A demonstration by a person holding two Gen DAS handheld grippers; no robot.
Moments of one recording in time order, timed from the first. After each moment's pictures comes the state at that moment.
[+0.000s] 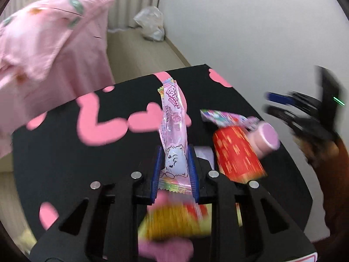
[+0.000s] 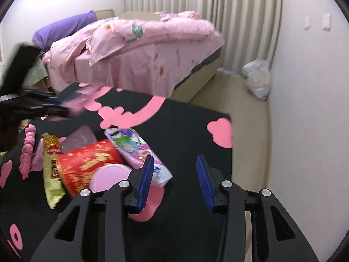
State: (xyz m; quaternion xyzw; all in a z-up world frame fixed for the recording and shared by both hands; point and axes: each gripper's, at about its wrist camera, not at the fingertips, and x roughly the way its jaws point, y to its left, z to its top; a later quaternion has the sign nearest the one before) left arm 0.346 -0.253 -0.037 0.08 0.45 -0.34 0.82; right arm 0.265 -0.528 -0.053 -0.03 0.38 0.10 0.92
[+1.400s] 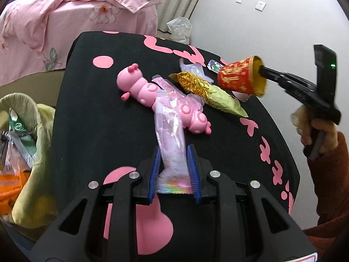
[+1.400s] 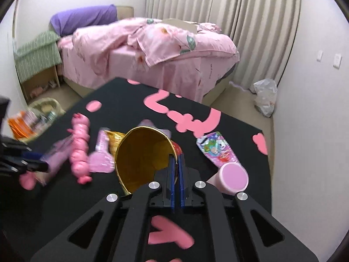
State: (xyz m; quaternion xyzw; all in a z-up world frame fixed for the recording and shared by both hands) left arm 0.173 -0.102 -0.076 -0.05 0.45 -0.27 0.85; right arm 0.174 -0.368 -0.007 -0.08 0.35 0.10 0.93
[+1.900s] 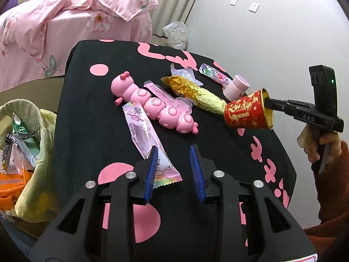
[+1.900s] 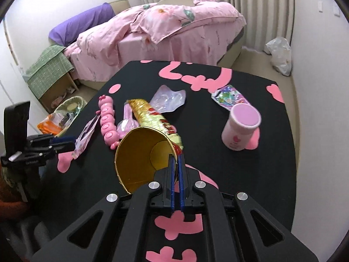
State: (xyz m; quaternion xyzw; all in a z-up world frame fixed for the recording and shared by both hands) left arm 0.158 -0.108 -0.060 -0.04 0.43 -0.28 0.86; right arm 0.137 -0.398 -0.022 0.02 0.44 0.15 0.88
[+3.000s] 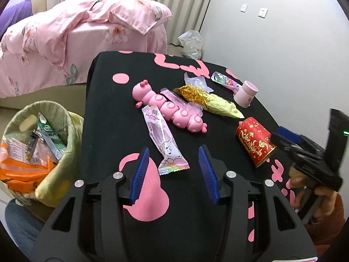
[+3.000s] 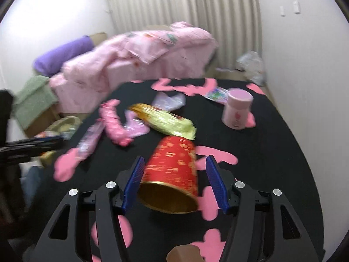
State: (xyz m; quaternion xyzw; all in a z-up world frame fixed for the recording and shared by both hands) left arm 0.126 -0.094 -0.040 -0.02 0.40 -0.22 0.89; right arm 0.064 -0.359 -0.054 0.07 0.34 0.04 0.94
